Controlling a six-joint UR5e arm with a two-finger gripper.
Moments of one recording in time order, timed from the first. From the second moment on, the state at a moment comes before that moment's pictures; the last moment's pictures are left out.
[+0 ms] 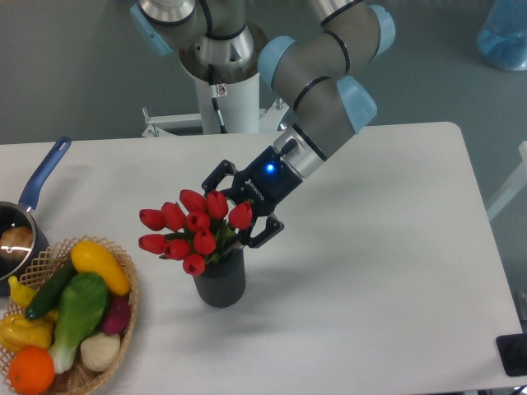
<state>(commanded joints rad) 2.62 -1.80 -1.89 -1.05 0.47 1.50</state>
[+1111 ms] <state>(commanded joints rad) 2.62 -1.79 -1.89 -1.05 0.43 1.50</state>
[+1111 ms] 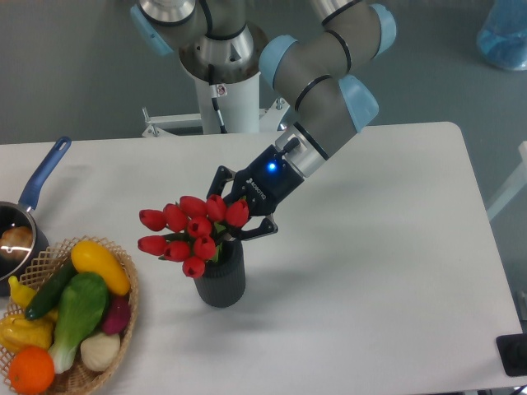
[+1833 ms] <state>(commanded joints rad) 2.66 -1.76 -1.87 -1.05 0.30 1.44</state>
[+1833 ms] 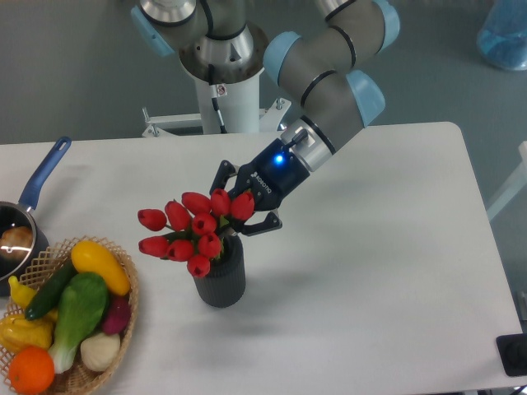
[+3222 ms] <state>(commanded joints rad) 2.69 -1.72 -1.82 -1.05 0.00 1.41</state>
